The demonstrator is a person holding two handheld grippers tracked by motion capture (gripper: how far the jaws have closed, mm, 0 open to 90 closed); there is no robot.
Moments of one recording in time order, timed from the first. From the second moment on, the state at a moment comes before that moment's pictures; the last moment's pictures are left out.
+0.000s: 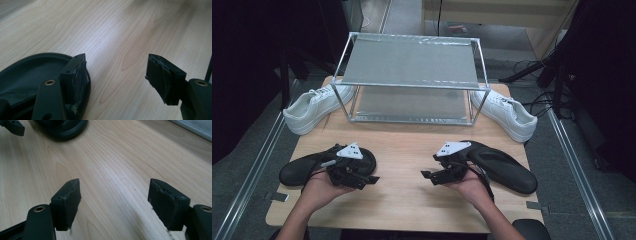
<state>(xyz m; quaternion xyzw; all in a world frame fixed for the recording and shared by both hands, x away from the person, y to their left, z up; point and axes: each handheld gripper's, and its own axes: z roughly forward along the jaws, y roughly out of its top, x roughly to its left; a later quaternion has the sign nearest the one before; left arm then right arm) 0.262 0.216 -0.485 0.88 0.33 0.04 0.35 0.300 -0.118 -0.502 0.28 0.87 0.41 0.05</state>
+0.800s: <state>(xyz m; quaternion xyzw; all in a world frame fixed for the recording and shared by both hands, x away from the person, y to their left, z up) 0.254 0.263 -0.472 0.86 0.37 0.06 0.35 0.304 -0.108 -0.499 0.26 0.87 0.40 0.06</state>
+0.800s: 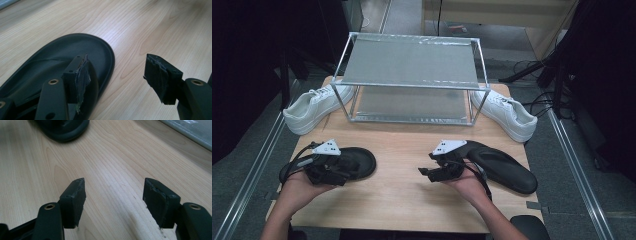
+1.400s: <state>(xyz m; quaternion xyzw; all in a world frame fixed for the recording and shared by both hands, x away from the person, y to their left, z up) 0.245 0.300 -0.472 0.84 0.40 0.08 0.34 0.308 -0.103 -0.499 0.26 0.88 0.40 0.06</state>
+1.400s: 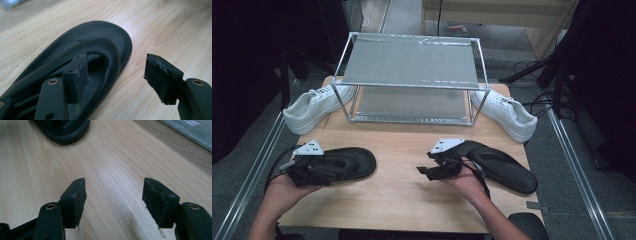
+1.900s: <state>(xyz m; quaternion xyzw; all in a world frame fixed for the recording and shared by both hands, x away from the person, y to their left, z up) 0.255 0.307 -0.501 0.85 0.40 0.06 0.33 0.309 -0.100 -0.501 0.25 0.88 0.40 0.06</state>
